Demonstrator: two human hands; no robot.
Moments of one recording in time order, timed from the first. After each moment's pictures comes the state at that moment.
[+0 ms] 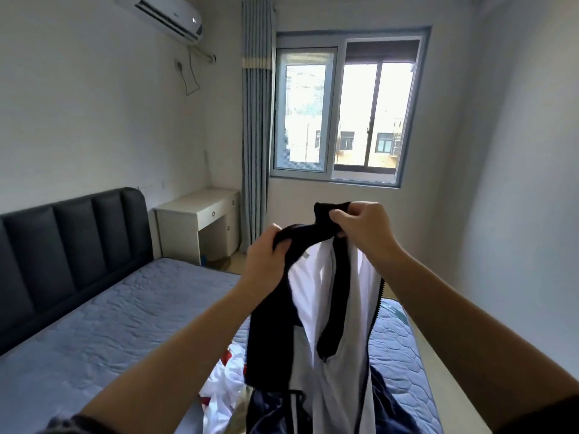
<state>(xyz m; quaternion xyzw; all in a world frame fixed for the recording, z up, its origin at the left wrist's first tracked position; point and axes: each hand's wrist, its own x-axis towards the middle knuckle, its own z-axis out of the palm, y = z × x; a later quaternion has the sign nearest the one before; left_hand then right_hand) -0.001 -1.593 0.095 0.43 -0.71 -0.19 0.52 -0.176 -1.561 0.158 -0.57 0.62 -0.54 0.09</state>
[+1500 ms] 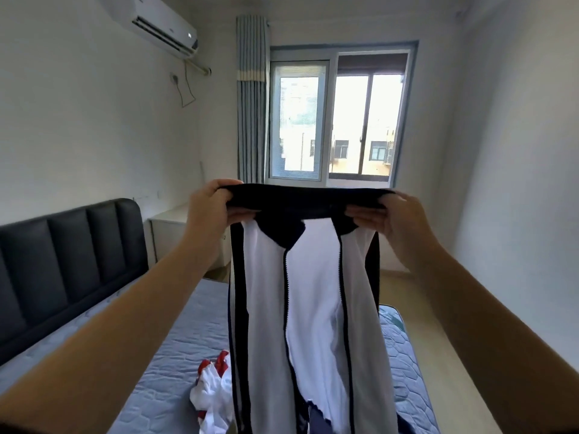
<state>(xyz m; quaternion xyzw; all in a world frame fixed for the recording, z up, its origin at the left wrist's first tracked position) 0.052 -1.574 0.189 0.28 -0.53 -0.44 0.67 -0.216 -1.523 0.187 -0.51 0.39 -0.69 0.34</state>
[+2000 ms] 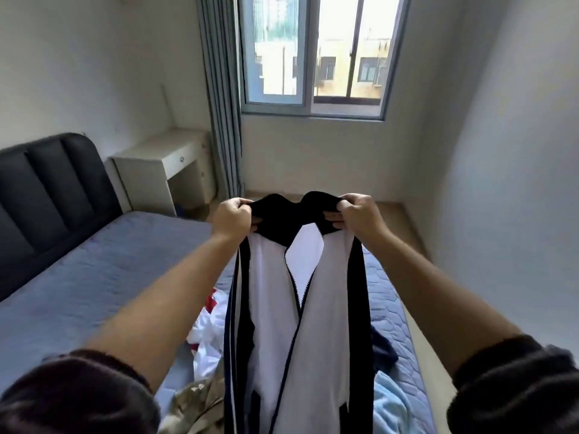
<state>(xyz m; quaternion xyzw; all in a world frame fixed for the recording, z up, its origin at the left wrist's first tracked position) -0.037 -1.715 0.034 0.50 -0.54 -0.45 0.50 -0.257 -1.655 0.043 -0.47 0.63 -0.54 0.30</state>
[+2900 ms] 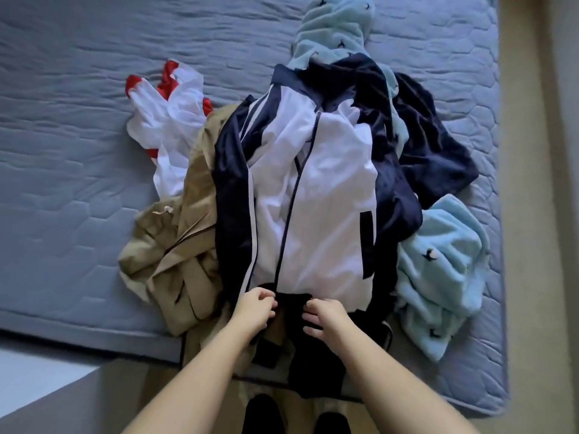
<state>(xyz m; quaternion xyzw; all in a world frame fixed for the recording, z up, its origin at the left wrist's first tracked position) -0.015 -1.574 -0.588 0.72 -0.33 -0.61 -0.01 -0.150 -1.526 -0.601 0.06 0.72 -0.23 0.66</state>
